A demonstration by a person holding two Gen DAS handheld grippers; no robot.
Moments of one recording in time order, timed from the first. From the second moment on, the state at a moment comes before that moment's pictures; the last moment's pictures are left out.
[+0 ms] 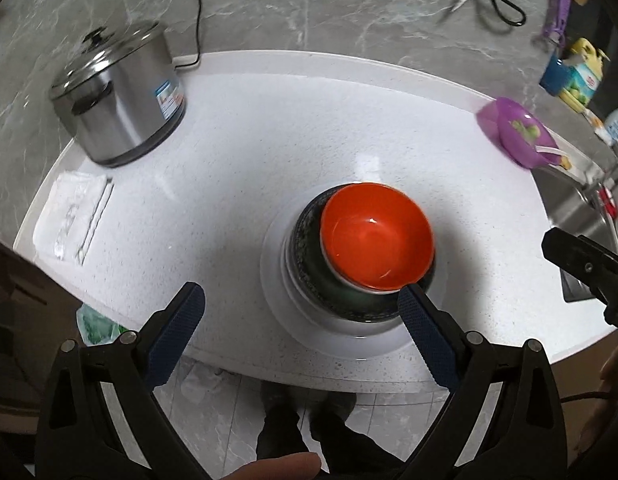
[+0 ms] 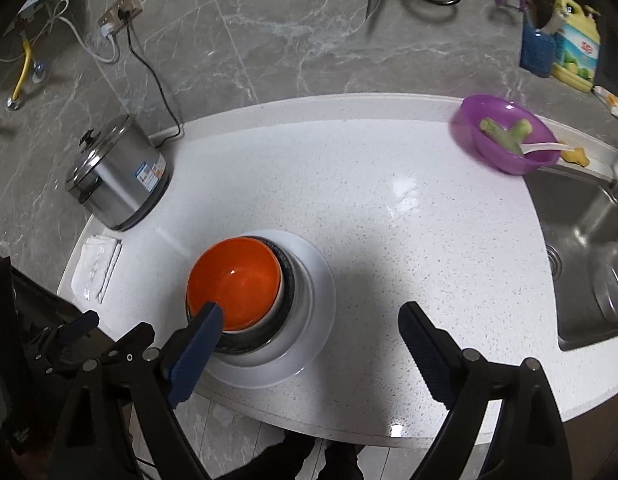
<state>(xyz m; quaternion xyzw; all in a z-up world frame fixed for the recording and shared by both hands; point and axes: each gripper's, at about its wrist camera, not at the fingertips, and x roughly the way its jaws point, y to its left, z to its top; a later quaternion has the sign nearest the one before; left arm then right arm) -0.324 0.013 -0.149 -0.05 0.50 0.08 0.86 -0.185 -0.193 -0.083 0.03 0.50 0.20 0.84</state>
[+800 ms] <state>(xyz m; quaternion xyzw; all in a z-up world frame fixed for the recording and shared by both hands) -0.319 0.025 -0.116 -0.04 0.48 0.05 0.87 -0.192 -0.179 -0.076 0.02 0.50 0.15 0.85</state>
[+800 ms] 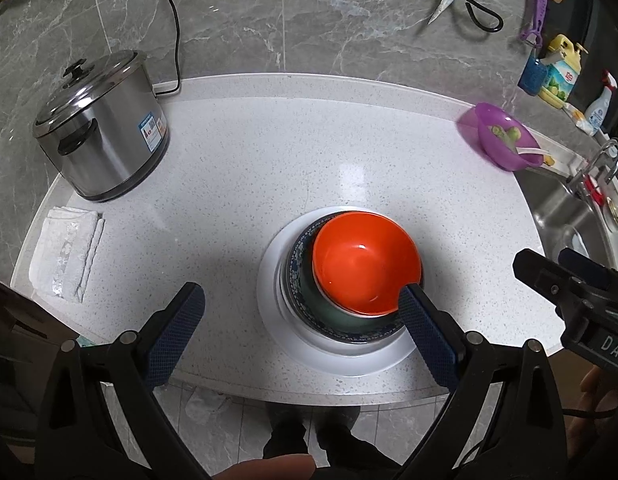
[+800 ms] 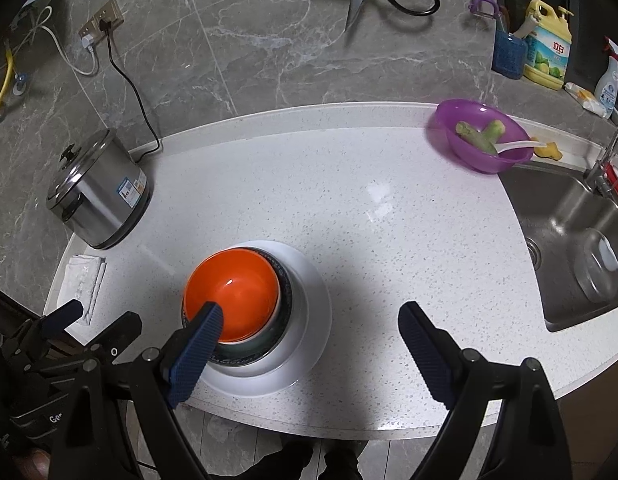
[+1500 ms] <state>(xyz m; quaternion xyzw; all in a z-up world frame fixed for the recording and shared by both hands) -0.319 0.027 -0.117 -0.05 0.48 0.07 0.87 -0.186 -0.170 -0.081 0.02 0.50 0.15 0.85</state>
